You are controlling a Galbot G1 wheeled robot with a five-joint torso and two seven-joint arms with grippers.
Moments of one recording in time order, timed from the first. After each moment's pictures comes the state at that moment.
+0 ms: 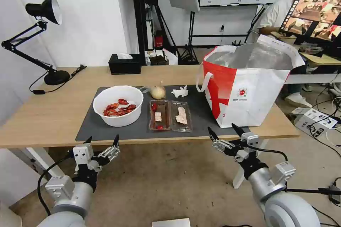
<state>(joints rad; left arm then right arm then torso) 1.72 -1.39 -0.64 -2.39 -0.33 0.22 -0.06 -1.57 1.17 0.48 2.31 0.57 -0.21 0.05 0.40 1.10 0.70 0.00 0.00</state>
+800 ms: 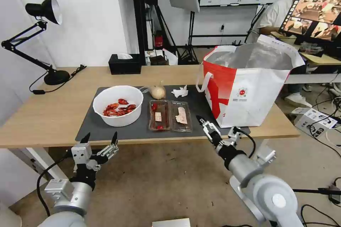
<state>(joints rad) 1.72 -1.39 -0.67 -2.36 -0.32 0.19 -0.05 -1.31 1.24 0.31 2.27 1.59 -0.24 0.57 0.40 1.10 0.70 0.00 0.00</state>
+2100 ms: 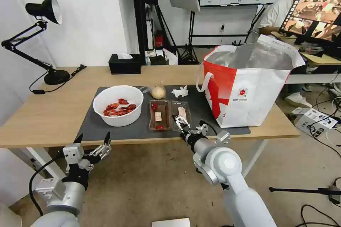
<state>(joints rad) 1.72 -1.38 -0.71 -2.35 -0.38 0.21 -0.05 -1.07 1.44 0.16 2.02 1.55 -0.21 0.79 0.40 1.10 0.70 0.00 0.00</state>
